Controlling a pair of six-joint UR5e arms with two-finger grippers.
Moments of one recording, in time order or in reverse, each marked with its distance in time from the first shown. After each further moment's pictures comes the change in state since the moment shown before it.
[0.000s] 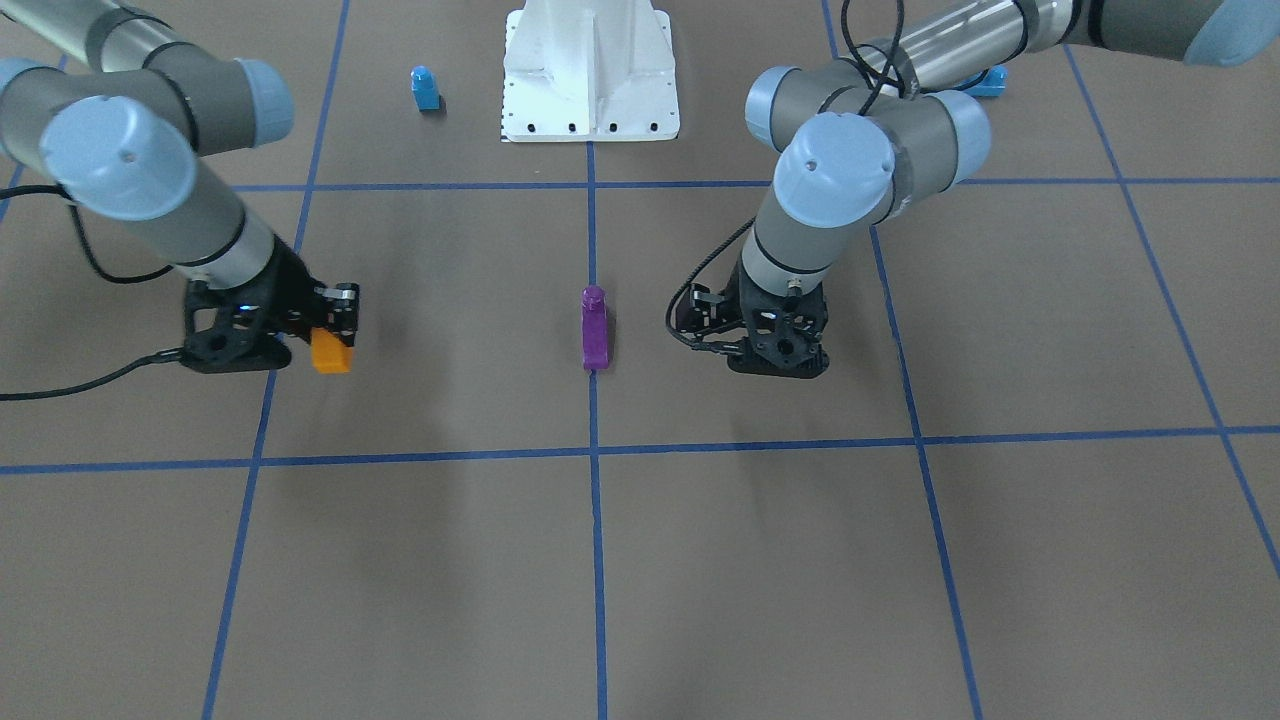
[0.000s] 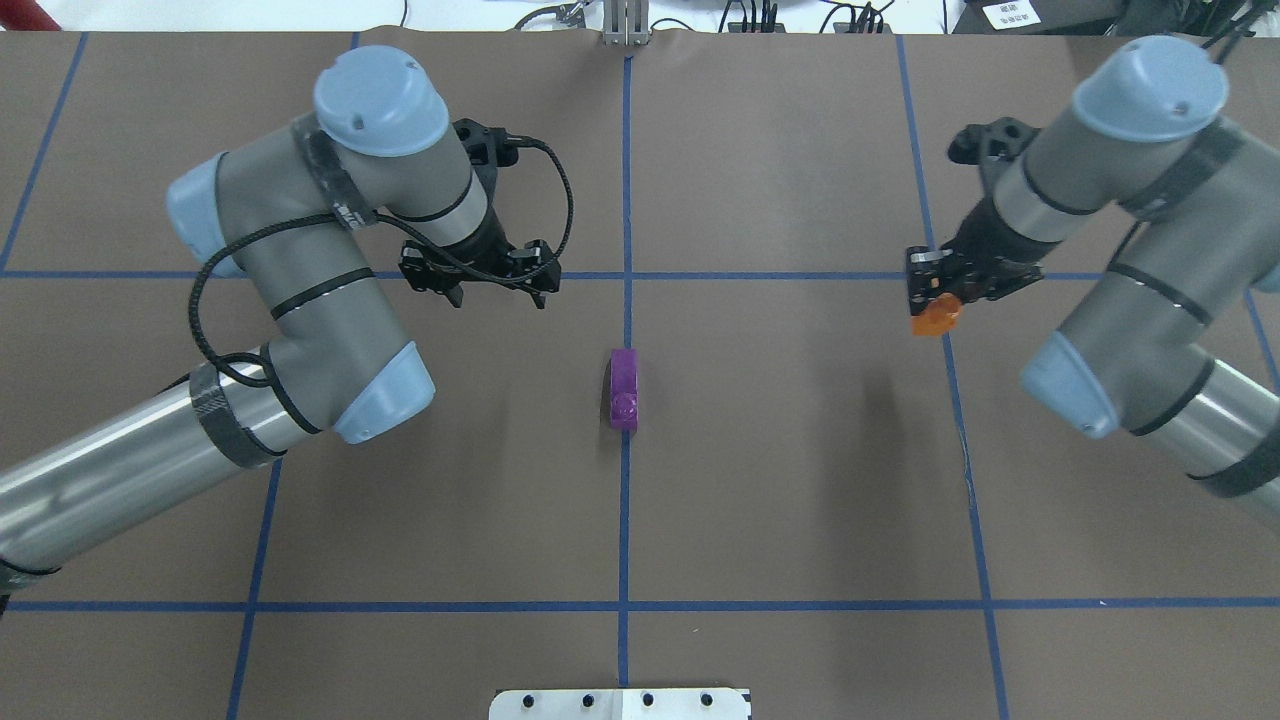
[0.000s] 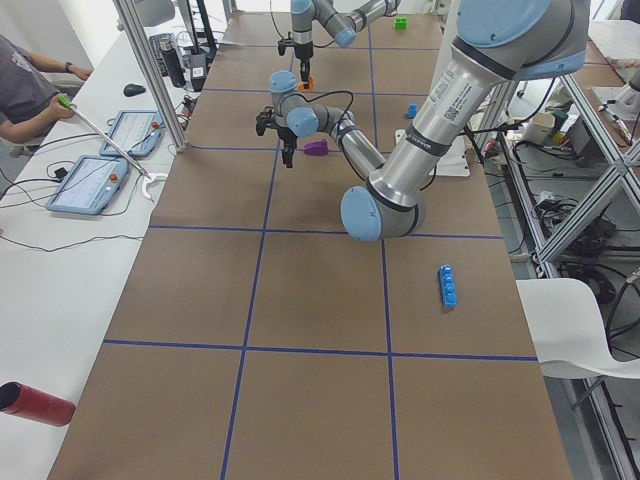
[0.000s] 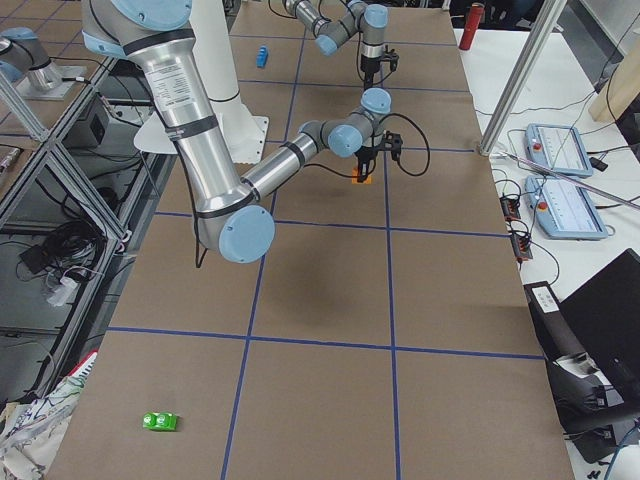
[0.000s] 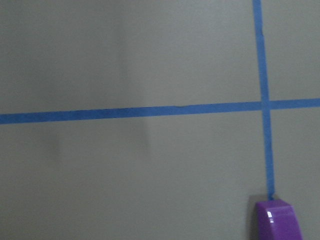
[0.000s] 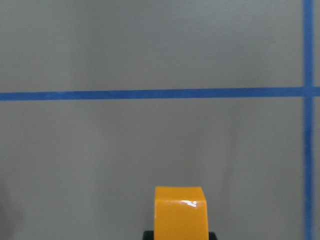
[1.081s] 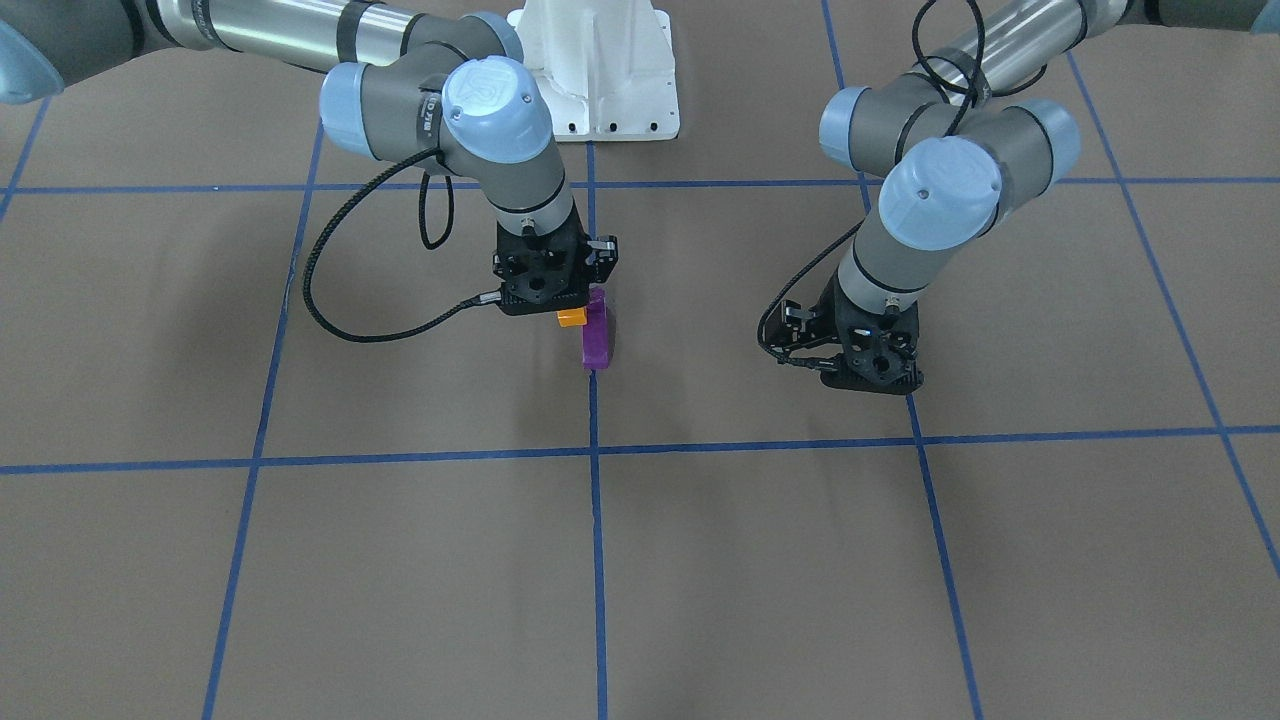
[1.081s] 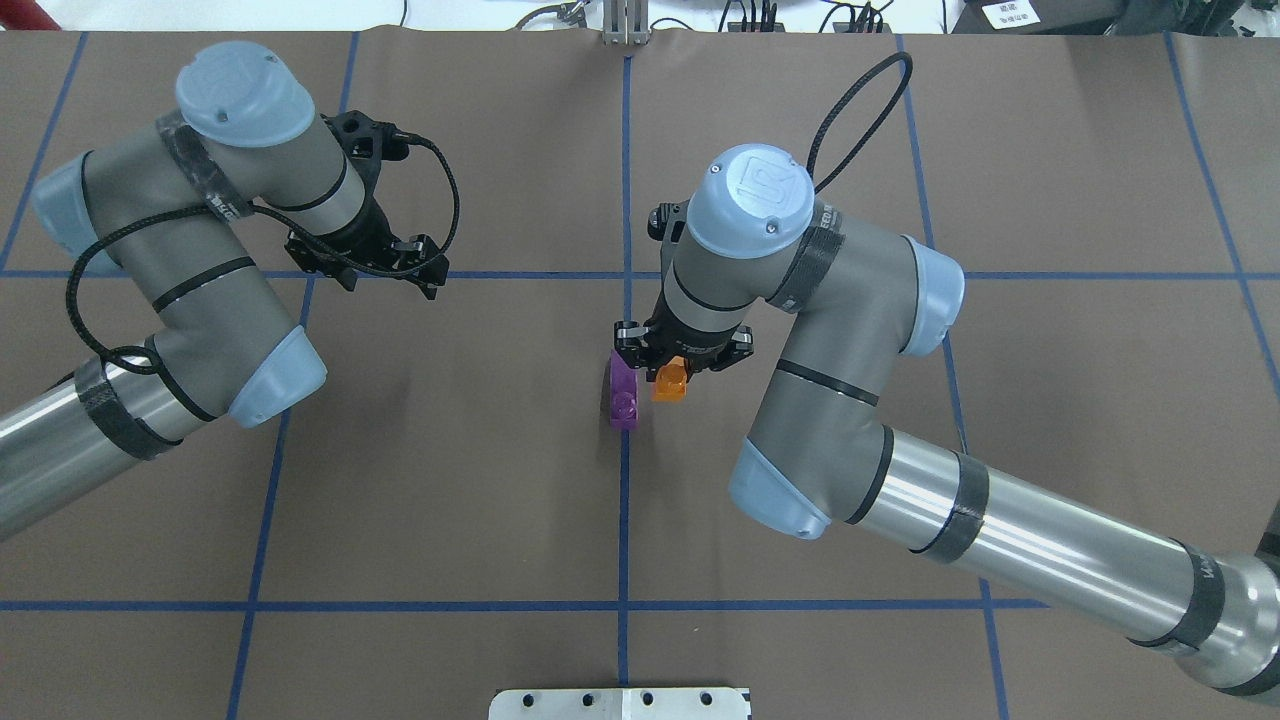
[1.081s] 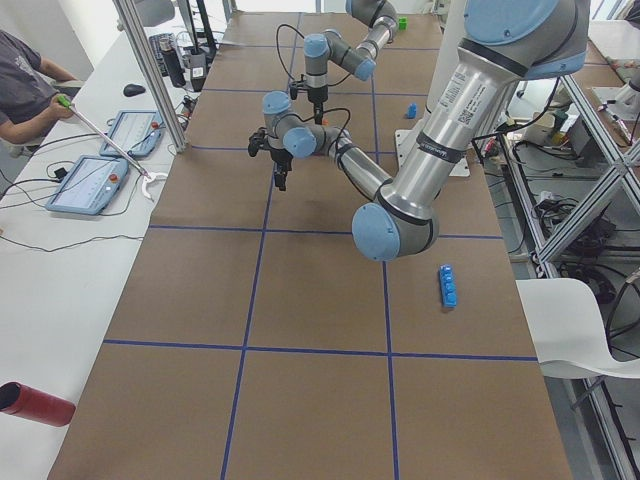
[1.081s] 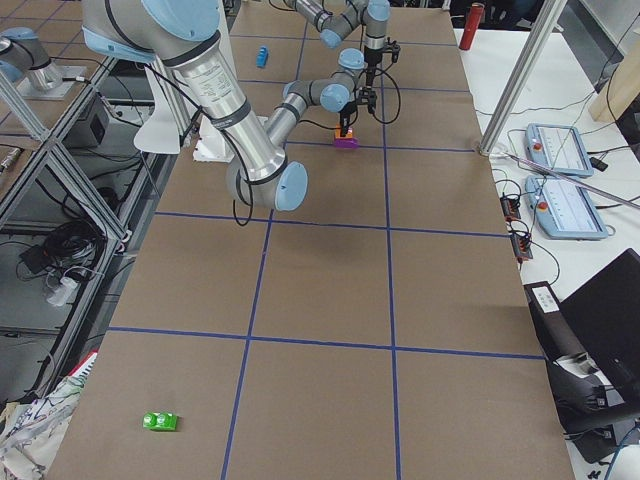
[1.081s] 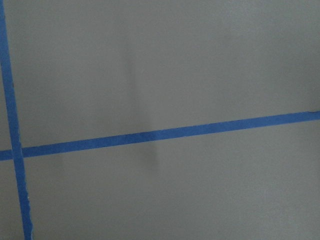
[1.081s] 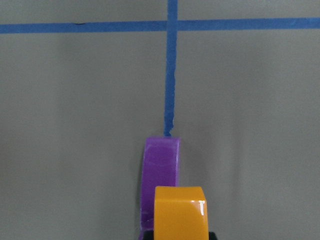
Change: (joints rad) left arm -0.045 0.100 -0.027 -0.010 -0.001 0.088; right arm -0.233 0.313 -0.193 -0.001 -0.151 0.160
